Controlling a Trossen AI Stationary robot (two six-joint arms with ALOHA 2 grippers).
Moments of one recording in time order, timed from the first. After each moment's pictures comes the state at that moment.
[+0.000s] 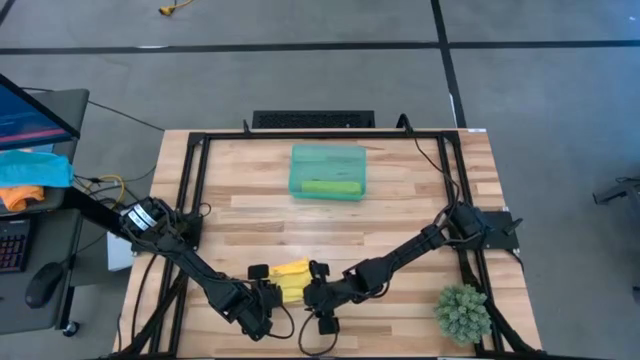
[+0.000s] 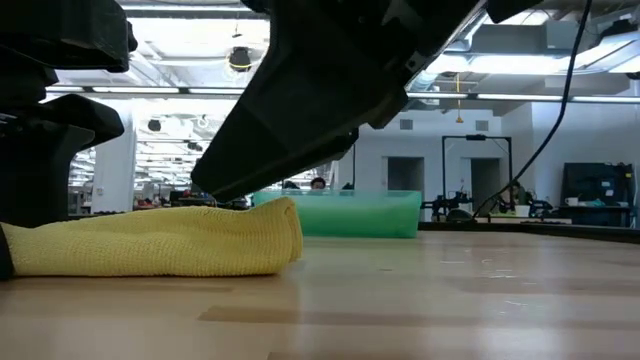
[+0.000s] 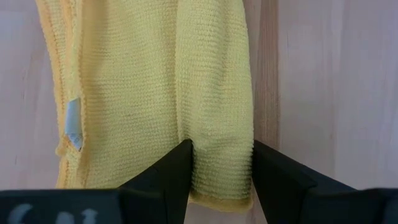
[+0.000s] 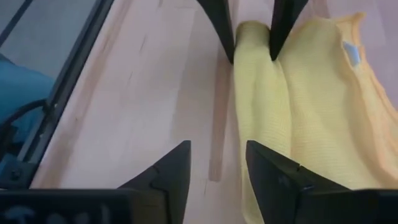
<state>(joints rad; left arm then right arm) -0.76 1.87 1.05 -0.50 -0.36 -0.79 0.48 2.15 1.44 -0.08 0.13 0.25</state>
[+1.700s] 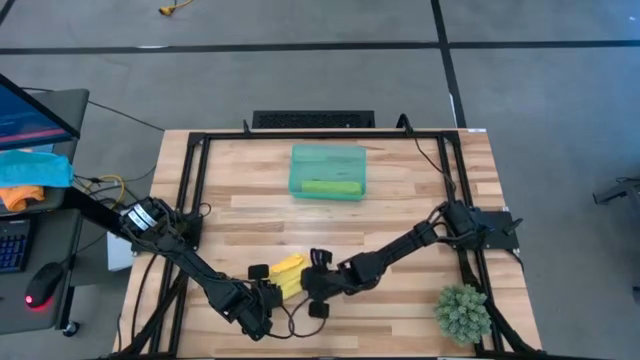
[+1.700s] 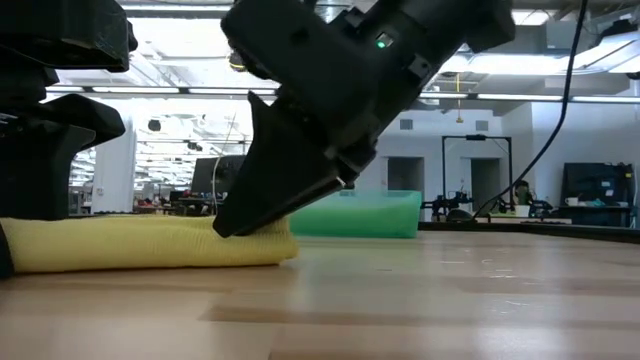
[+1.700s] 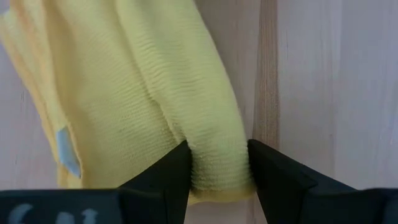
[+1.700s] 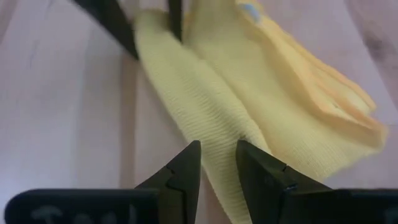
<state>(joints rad) -0.75 1.87 1.06 -0.51 -0.36 -0.78 0.42 2.18 1.44 -0.12 0.26 0.37</state>
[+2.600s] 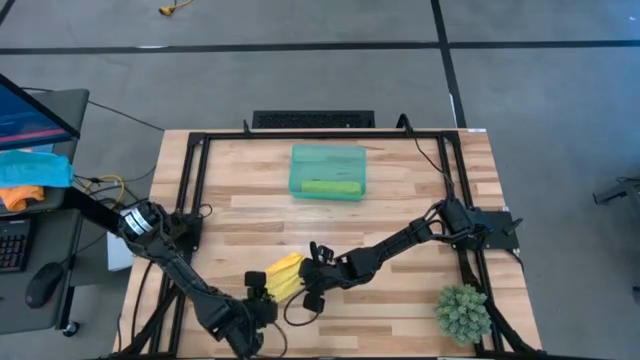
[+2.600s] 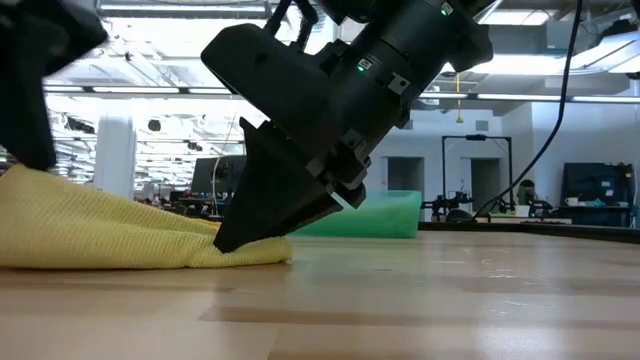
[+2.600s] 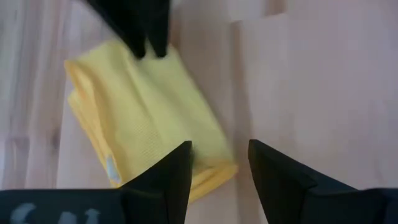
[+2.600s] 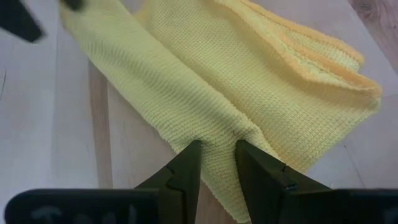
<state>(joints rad) -0.86 1.87 1.22 -0.73 -0.55 -0.73 0.38 2.21 1.44 -0.13 0.21 0.52</state>
